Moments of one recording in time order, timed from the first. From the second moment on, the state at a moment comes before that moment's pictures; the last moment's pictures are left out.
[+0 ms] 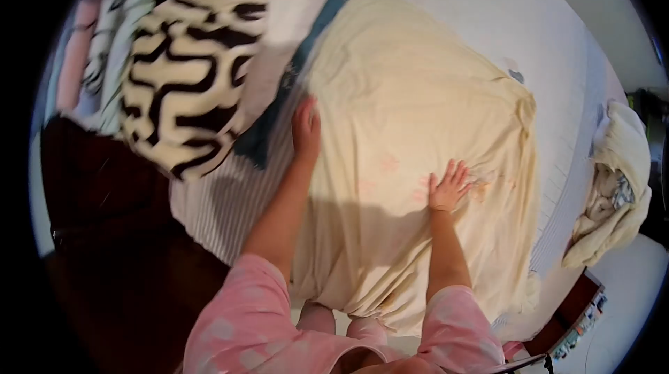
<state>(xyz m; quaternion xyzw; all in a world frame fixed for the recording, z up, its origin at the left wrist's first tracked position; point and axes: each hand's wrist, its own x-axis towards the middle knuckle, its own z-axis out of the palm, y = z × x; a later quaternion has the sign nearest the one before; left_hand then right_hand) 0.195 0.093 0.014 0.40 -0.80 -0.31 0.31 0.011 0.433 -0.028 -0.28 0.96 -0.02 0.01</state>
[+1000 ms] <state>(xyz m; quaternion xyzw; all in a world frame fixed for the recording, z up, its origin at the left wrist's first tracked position) 0.546 0.441 0.075 0.63 -0.75 -0.22 -0.04 0.337 0.563 0.074 -0.68 0.68 -0.02 0.29</state>
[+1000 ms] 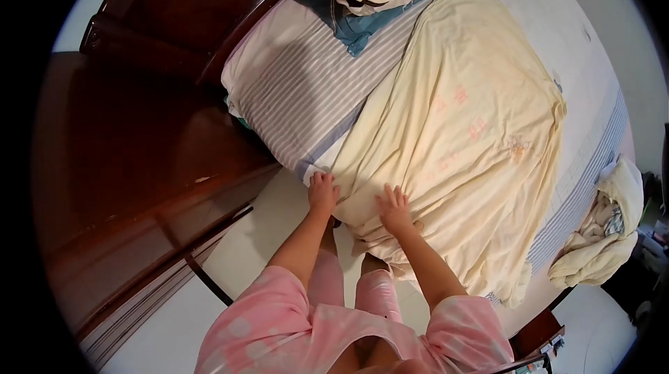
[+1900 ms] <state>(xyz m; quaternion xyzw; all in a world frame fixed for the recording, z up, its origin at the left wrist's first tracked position) 0.606 0.411 0.051 0.62 -0.69 -0.35 0.10 0.406 0.547 0.056 -0.39 0.76 -0.28 0.44</state>
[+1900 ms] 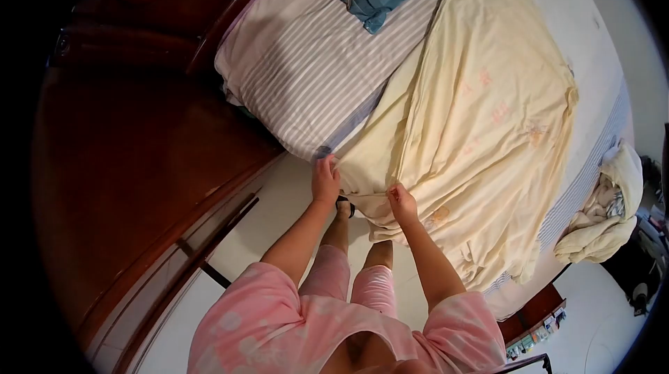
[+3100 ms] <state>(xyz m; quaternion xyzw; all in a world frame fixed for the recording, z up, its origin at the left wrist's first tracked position) 0.632 0.377 0.184 0.60 -0.65 -0.41 0.21 0.455 0.349 0.180 -0.68 0.66 -0.19 0.27</state>
